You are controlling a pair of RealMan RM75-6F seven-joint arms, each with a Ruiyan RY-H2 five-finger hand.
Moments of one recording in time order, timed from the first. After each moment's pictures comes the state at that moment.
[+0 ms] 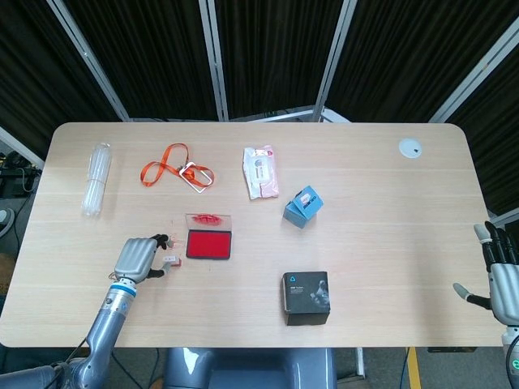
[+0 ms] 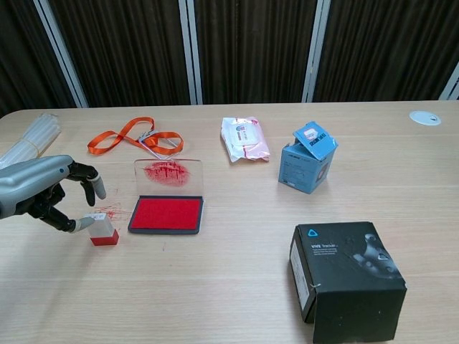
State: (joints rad) left arm -0.45 -1.62 -0.13 -1.53 1.09 1.11 0.43; right arm 0.06 -1.08 0.11 -1.59 -1.43 1.49 -0.02
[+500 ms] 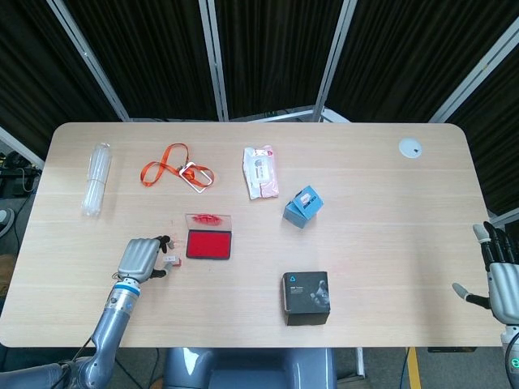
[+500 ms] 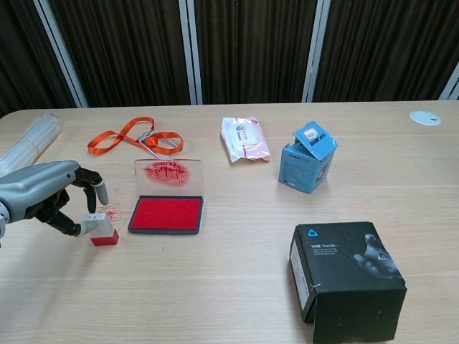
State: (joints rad) left arm -0.47 -1.66 -0.13 -1.50 1.06 1.11 0.46; right arm 0.07 -1.08 0.11 -1.59 -1.42 1.47 -0.02
